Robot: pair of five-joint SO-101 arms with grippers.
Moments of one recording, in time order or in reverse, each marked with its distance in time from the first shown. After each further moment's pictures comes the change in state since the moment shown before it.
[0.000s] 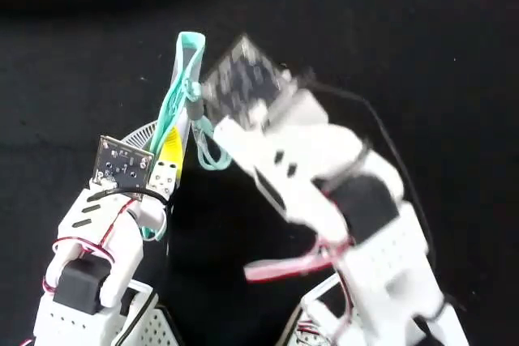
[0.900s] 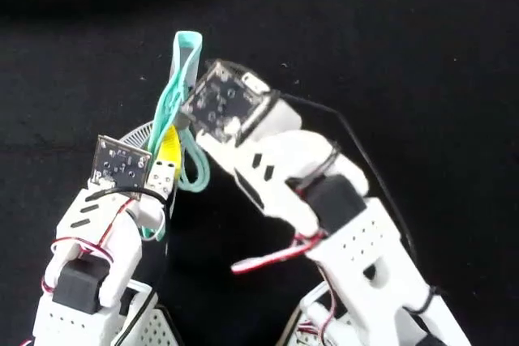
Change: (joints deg) left arm -0.4 0.0 0.0 0.0 0.0; right arm -2.5 -0.8 14.1 -16.5 2.1
